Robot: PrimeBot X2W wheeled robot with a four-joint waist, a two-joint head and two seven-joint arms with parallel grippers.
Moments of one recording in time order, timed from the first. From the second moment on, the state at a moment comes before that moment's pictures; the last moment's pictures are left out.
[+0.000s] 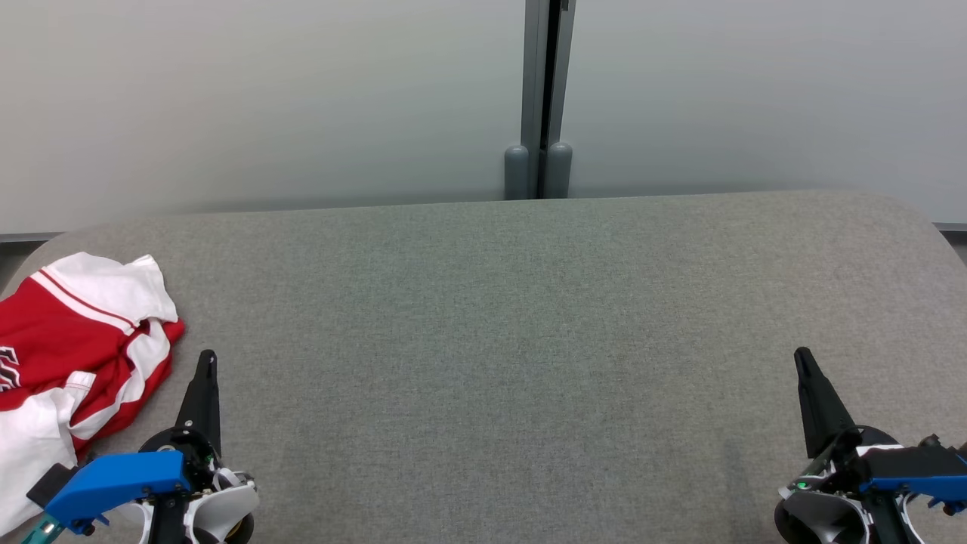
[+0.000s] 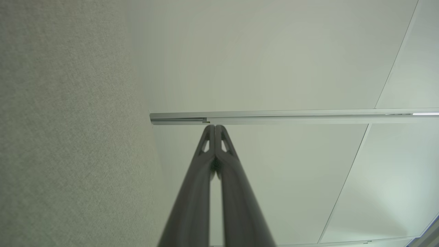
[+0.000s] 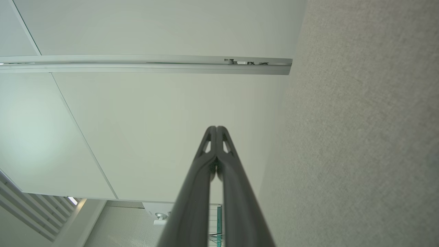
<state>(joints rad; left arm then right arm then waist) -0.10 0.05 0.11 0.25 -1.61 -0.13 0.11 -0.10 -0.05 -0.11 0.24 1.61 0.13 0.11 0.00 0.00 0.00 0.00</state>
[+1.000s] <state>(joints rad) -0.10 0.05 0.11 0.25 -1.61 -0.13 0.11 -0.10 -0.05 -0.11 0.24 1.61 0.13 0.11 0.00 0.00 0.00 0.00</state>
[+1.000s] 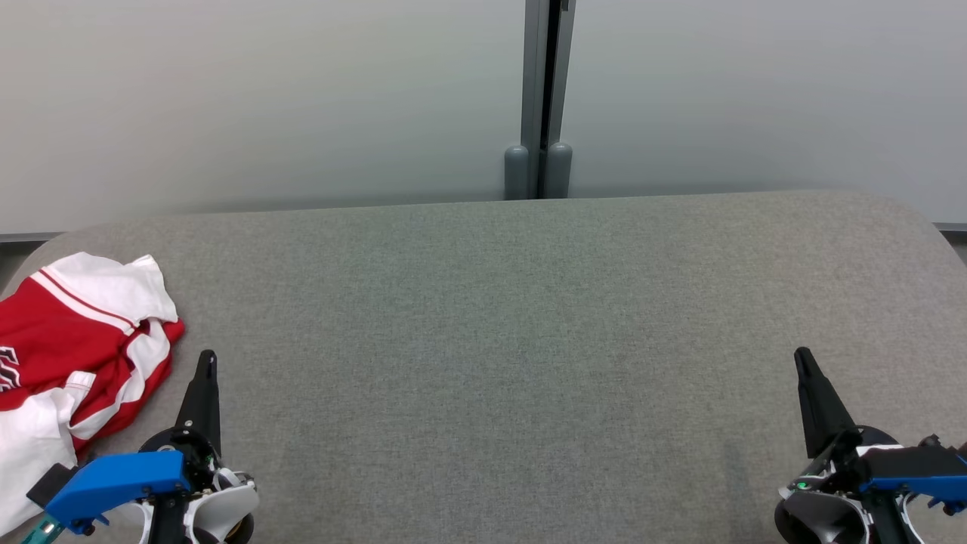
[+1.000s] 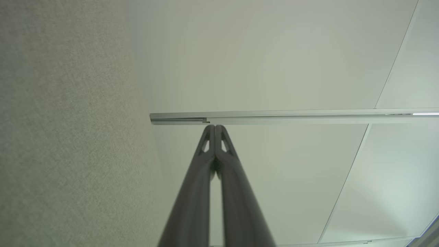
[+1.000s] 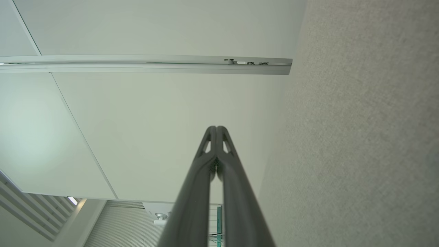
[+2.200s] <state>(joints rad) -0.09 0.04 0.10 0.26 -1.23 -0.13 -0.02 -0.09 -0.04 -0.04 0.25 1.25 0.13 -0.02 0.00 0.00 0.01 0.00</state>
